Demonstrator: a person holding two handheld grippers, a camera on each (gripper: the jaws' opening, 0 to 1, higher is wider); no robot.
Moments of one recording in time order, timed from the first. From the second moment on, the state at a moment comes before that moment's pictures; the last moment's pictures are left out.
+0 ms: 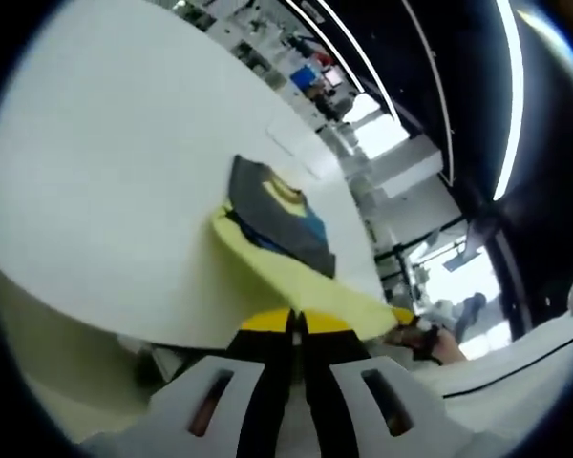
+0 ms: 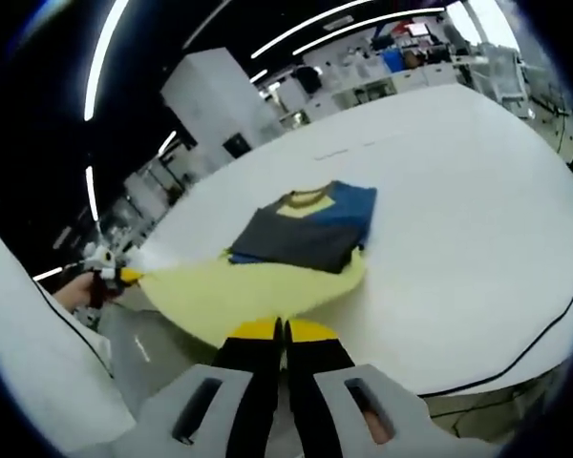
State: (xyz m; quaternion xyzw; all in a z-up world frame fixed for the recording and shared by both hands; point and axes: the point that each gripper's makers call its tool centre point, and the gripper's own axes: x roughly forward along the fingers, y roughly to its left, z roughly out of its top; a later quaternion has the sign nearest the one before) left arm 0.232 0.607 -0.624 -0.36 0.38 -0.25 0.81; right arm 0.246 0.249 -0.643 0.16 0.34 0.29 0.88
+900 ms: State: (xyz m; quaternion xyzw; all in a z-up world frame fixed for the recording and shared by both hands) left arm 0.202 0.608 -0.599 -0.36 0.38 -0.26 0.81; right arm 0.204 0.252 -0.629 0.15 0.36 0.33 0.86
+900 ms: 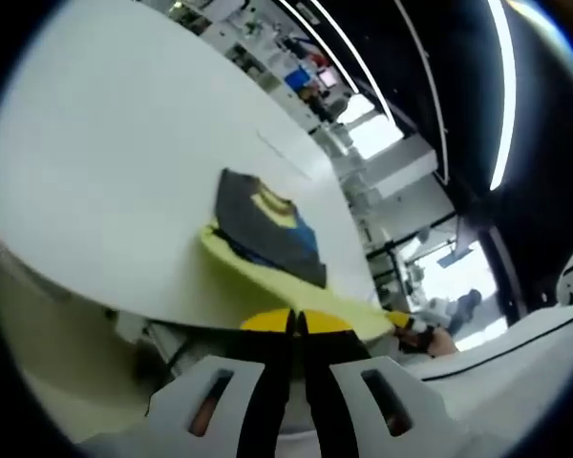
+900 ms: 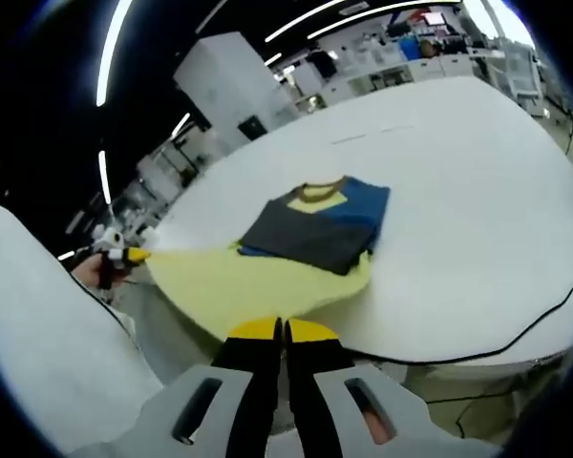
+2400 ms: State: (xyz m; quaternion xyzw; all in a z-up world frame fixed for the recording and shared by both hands) left arm 0.284 0.607 -0.608 -0.34 0.40 -0.26 0.81; right arm 0.286 0.249 -0.635 0.16 0.36 0.32 0.86
